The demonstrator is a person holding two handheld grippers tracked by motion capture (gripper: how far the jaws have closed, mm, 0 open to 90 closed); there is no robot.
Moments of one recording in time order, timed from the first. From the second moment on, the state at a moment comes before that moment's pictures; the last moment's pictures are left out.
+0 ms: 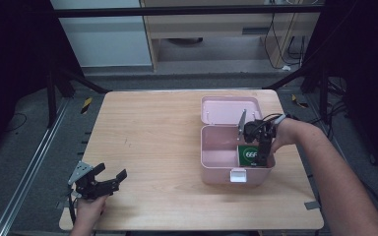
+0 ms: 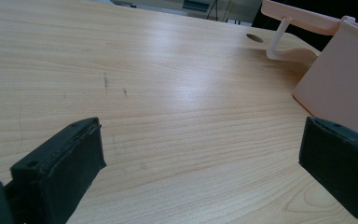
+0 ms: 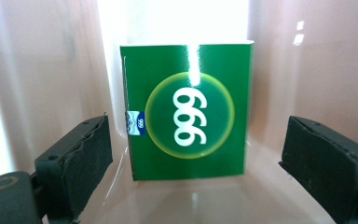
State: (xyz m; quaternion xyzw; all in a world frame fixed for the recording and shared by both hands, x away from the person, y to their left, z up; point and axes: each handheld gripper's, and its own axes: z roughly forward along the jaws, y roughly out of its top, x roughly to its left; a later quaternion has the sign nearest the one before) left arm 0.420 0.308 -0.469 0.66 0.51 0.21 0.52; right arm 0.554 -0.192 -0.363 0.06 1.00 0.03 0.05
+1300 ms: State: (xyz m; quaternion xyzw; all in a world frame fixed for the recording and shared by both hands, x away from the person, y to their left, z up) left arm 0.420 0.302 -0.469 0.66 0.50 0.20 0.52; right arm 0.477 -0.295 -0.337 0.37 0.85 0.32 0.21
